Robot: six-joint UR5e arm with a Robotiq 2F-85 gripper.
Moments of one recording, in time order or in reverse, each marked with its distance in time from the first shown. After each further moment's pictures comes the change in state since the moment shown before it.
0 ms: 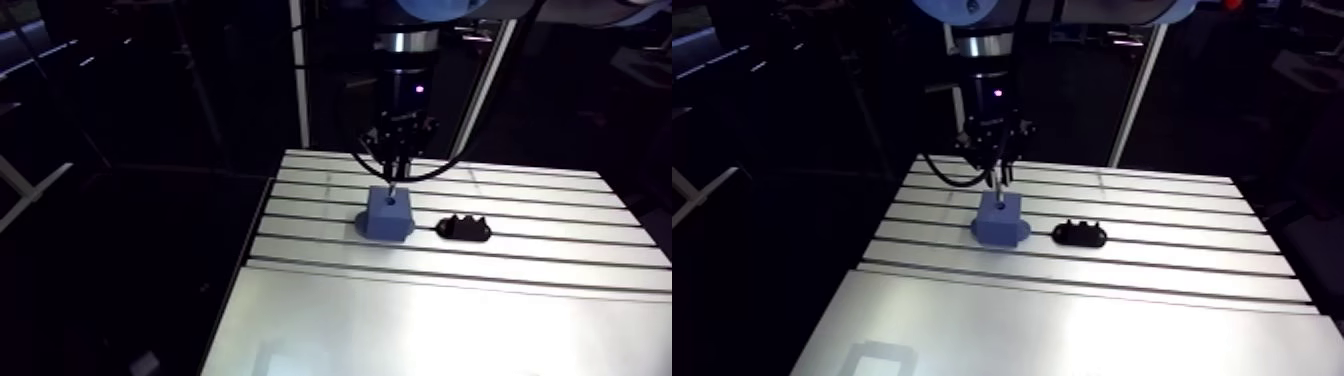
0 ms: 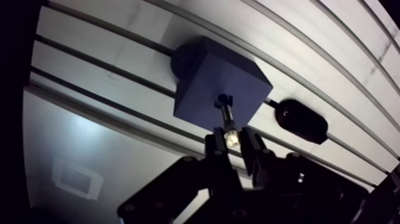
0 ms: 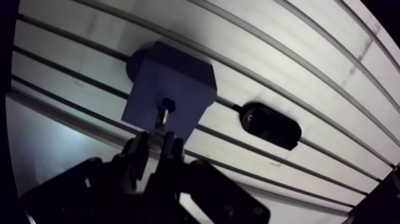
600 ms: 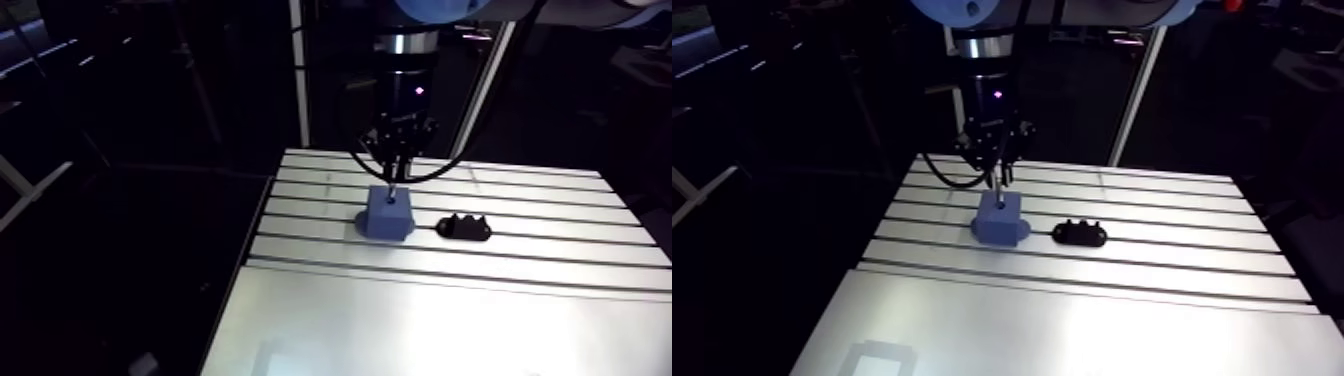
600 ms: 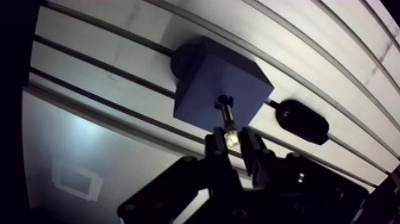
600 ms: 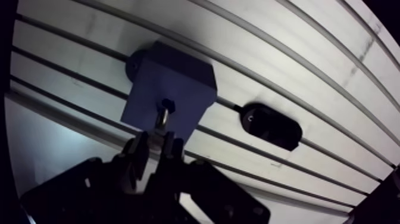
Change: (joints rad) arm 0.000 0.003 0.003 -0.005 0.000 0.001
